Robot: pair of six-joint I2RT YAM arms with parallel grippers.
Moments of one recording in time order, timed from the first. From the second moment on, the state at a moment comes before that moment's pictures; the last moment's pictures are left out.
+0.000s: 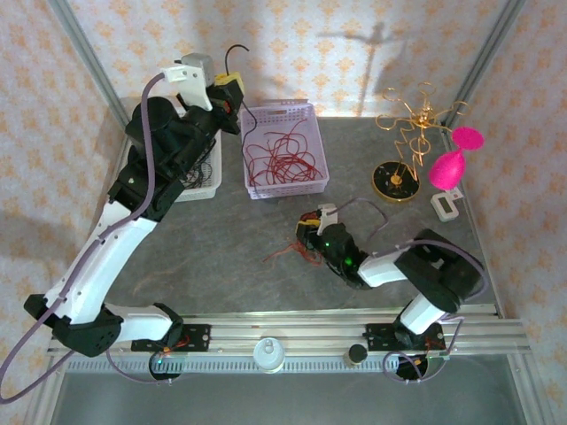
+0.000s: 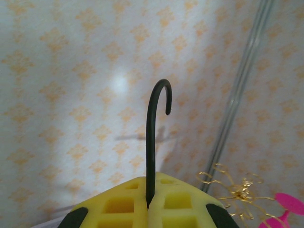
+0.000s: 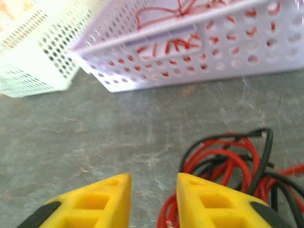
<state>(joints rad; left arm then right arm) -0.52 1.28 1.66 -0.23 -0.11 -0.19 0.79 1.57 0.40 0.82 0.19 0.52</state>
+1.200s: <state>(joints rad) 0.00 1.64 1.86 -0.27 -0.25 -0.12 0.79 1.01 0.50 0.09 0.12 0.51</state>
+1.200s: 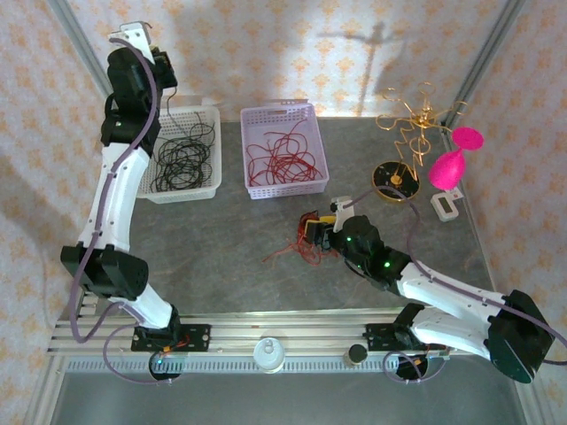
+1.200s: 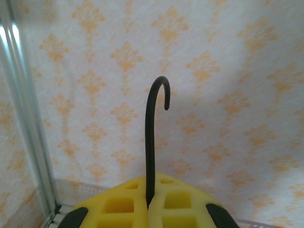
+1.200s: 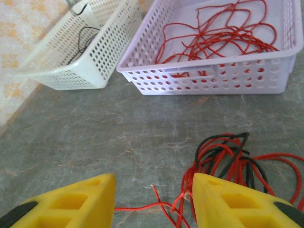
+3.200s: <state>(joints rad) -0.27 1.05 0.62 -0.15 0.00 -0.39 0.69 1.21 0.77 -0.34 0.09 0.62</state>
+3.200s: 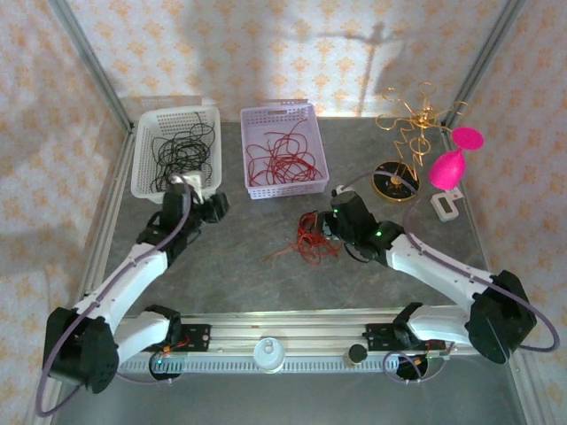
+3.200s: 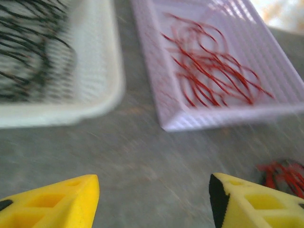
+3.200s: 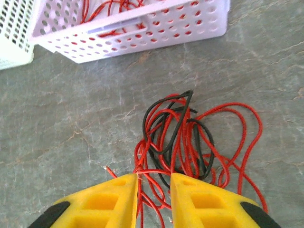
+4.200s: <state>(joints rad) -0.71 1.60 0.84 -0.15 0.13 -0.05 0.69 1.05 0.69 -0.33 0.05 0.53</state>
